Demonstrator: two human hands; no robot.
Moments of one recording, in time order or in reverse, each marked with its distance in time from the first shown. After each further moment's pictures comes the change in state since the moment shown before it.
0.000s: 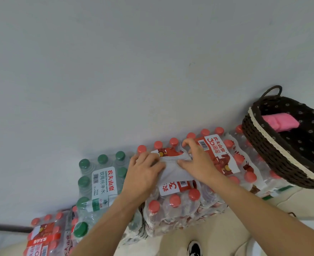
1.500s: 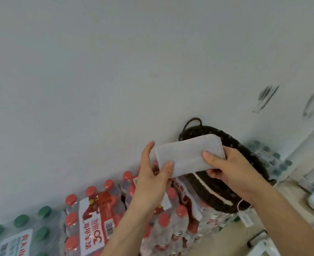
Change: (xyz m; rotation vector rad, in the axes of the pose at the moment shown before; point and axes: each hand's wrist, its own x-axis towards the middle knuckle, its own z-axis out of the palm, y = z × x) left_hand 0.151 0.218 -0.042 -1.370 -0.092 -0.577; right_hand -0.074 0.067 -0.254 0.829 0.164 0.182
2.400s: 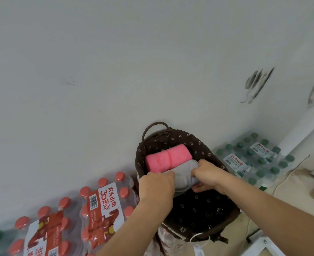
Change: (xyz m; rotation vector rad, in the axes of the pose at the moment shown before) left_hand 0.091 -0.035 0.173 1.834 -0.290 0.033; right_hand 0.131 0.081 -0.132 -0.320 -0.002 0.522
